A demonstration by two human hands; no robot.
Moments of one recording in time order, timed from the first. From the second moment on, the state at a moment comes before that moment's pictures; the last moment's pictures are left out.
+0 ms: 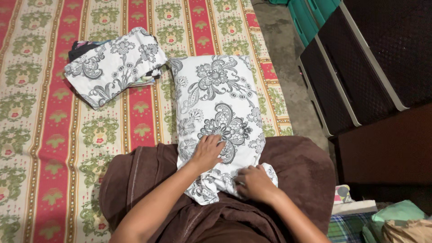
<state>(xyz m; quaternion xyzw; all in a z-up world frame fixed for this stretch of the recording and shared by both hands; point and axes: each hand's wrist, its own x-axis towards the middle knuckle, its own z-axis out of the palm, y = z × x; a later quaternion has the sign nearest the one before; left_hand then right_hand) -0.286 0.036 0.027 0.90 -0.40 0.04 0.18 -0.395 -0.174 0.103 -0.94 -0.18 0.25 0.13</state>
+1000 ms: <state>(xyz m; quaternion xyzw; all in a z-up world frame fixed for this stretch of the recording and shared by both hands) -0.272 0.019 0.003 0.94 -0.33 0.03 0.08 -0.309 -0.201 0.023 -0.95 -0.26 0.02 0.18</state>
